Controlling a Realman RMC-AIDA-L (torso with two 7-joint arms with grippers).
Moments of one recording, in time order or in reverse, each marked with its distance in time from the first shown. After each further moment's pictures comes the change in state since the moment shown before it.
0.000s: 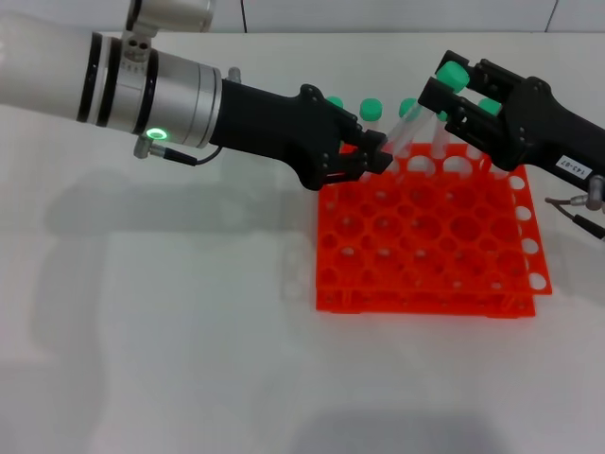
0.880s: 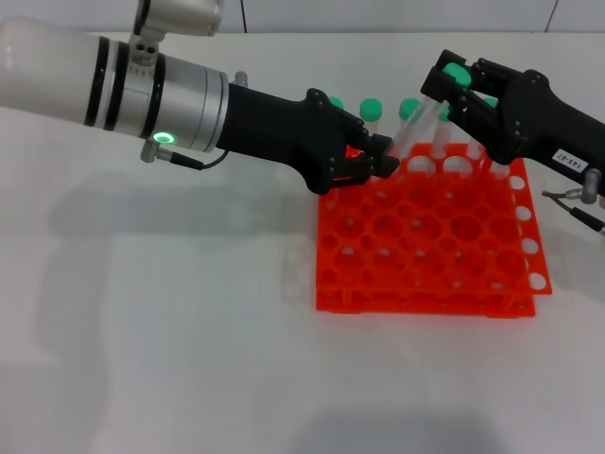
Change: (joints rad) left arm -0.002 -0.011 0.000 0.000 0.002 -0.001 -0.008; right arm 0.011 0.000 0.000 -0.001 0.006 0.015 -0.020
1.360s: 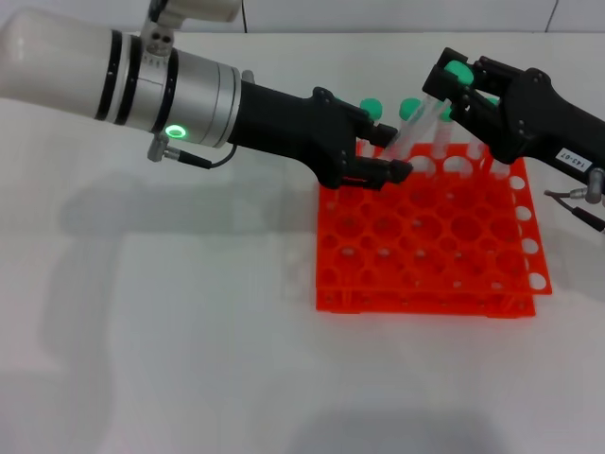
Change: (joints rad) left arm 0.023 -0.031 0.025 0.107 0.038 -0.018 -0.152; right arm 0.000 -0.003 0.000 -0.001 -0.001 -0.017 0.011
